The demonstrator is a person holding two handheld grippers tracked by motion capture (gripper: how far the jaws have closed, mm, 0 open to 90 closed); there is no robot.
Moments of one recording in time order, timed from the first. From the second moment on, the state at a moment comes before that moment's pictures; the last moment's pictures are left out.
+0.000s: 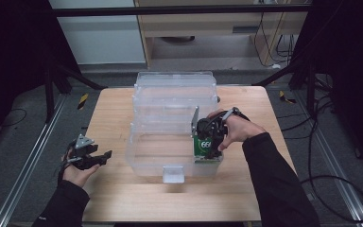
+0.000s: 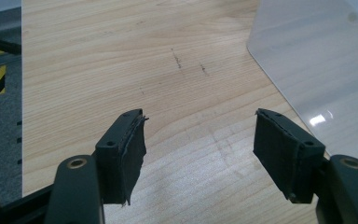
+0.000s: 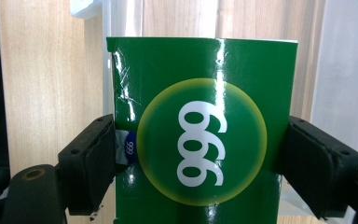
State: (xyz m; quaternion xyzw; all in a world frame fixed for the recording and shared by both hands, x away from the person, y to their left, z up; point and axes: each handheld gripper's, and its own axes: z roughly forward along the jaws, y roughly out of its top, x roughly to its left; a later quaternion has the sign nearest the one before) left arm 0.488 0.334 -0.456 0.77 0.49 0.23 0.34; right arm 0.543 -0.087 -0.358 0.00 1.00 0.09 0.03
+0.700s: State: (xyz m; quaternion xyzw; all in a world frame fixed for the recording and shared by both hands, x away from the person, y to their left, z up) left arm 0.487 0.334 -0.456 0.77 0.49 0.23 0.34; right arm 0.541 -0.084 -0.373 -0.01 1.00 0.09 0.04
